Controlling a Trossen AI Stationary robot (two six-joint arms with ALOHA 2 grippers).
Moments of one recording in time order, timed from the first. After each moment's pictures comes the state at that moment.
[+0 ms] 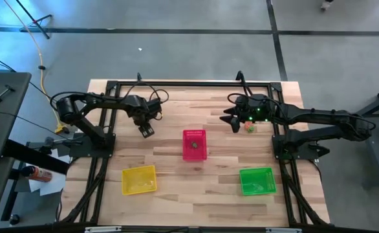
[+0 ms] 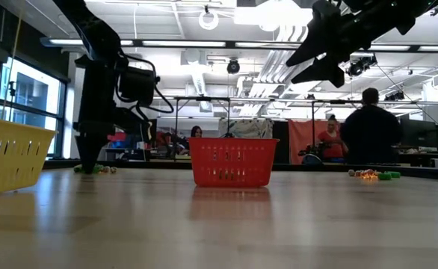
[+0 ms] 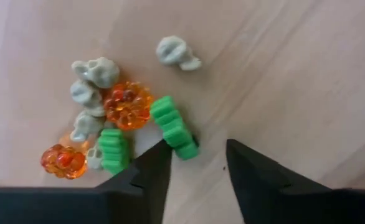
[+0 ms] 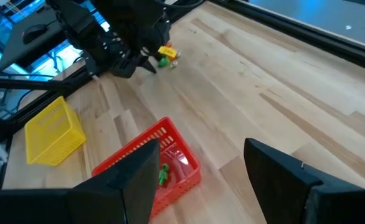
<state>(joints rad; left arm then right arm) 0.48 1.59 0.77 -0.78 -0.10 -0.08 -0.27 0.99 0.67 -0.16 -0.02 0.44</state>
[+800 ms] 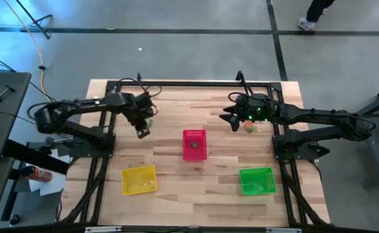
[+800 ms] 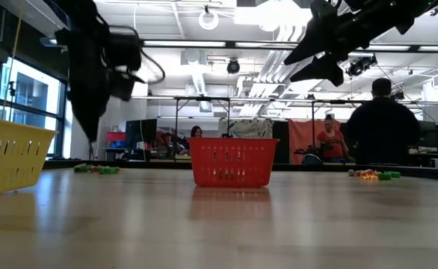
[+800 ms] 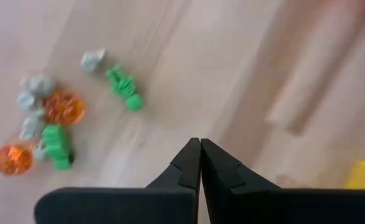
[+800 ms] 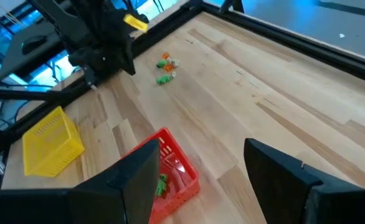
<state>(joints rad) 0.48 1.26 0.77 -0.86 0.19 -0.03 -0.27 0.99 0.67 -0.13 0.00 0.45</state>
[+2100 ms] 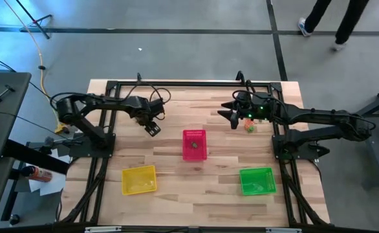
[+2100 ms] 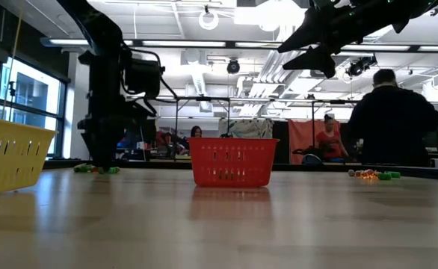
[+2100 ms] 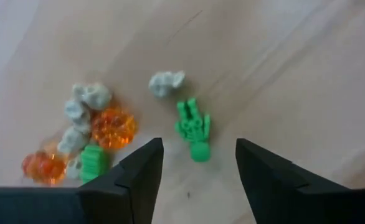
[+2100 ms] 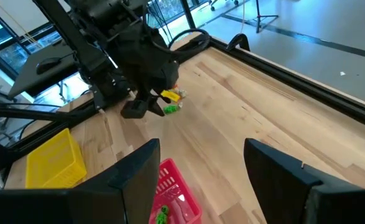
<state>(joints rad) 0.42 1.58 0.81 -0.73 -0.10 -0.31 -0.27 0.99 0.67 -0.01 0.02 0.38</state>
